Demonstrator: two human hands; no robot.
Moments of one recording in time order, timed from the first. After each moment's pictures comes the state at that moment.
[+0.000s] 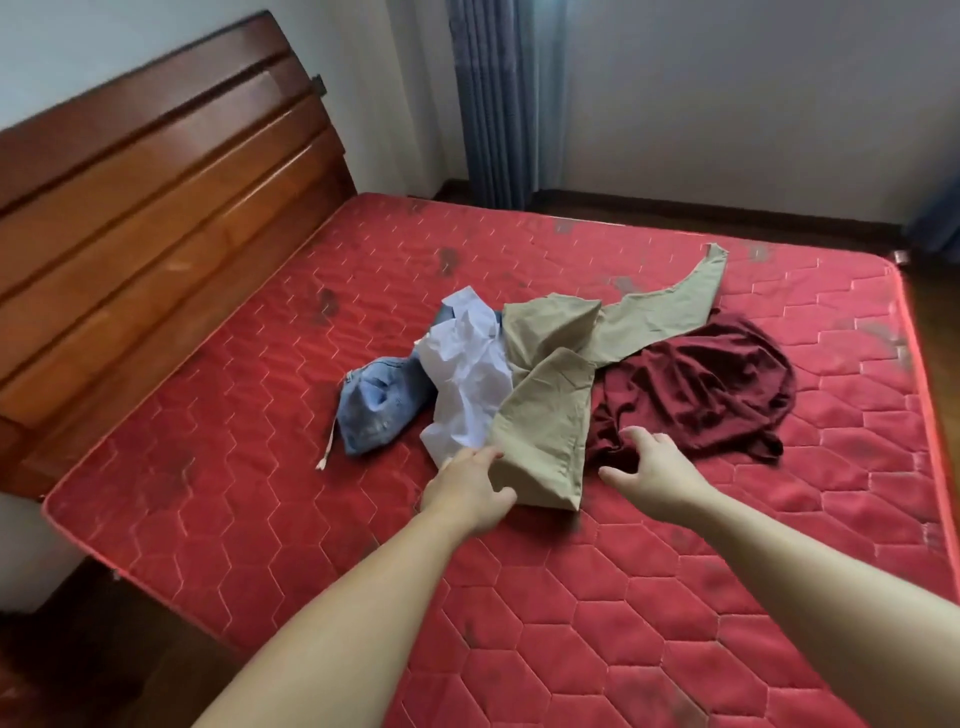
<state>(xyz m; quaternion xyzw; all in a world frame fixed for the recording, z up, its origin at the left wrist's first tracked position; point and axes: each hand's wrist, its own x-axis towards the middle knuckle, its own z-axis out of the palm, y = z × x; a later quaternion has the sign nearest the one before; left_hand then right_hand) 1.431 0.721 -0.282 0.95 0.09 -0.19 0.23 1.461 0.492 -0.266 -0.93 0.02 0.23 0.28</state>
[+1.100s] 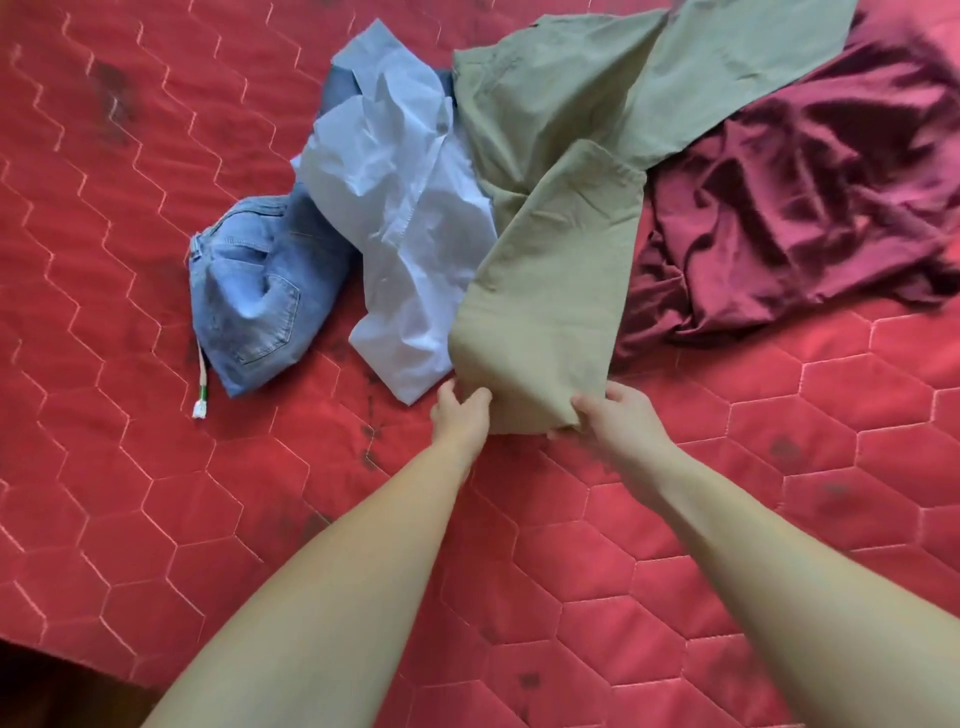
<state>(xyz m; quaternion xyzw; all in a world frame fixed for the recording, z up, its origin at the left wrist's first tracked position) 1.578 0.771 -0.596 0.72 0.40 -0.25 0.50 1.566 0.606 -0.532 -0.67 0.31 0.29 0.60</state>
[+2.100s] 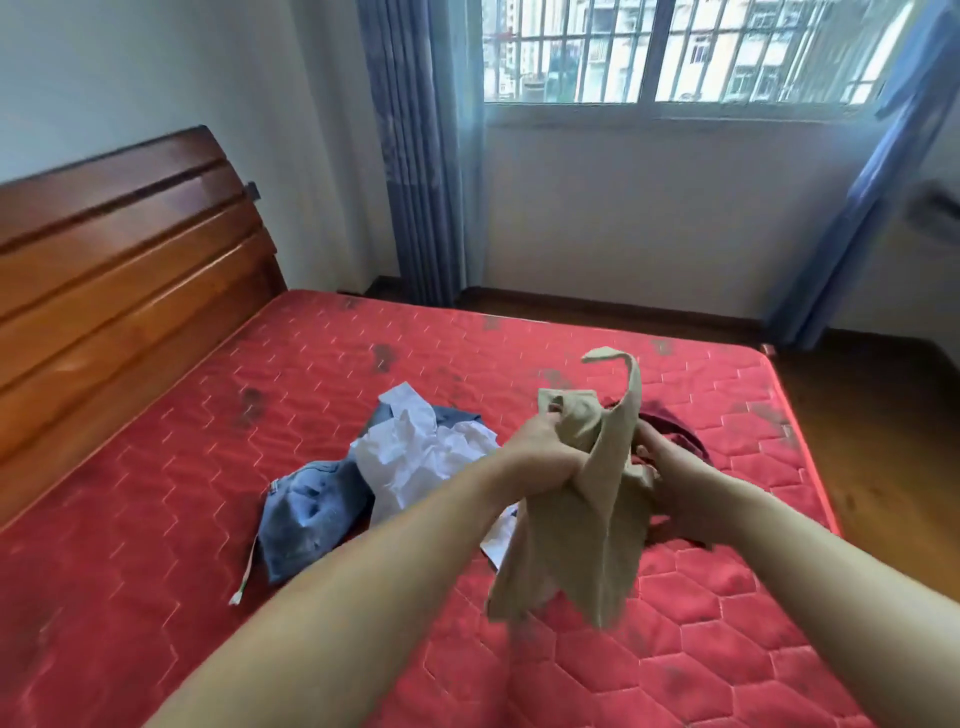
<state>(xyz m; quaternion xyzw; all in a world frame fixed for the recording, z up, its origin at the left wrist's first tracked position) 1.539 0.631 -0.161 0.76 -0.09 -0.24 0.60 1.519 0.452 -0.177 -0.75 0.18 0.23 0.59</state>
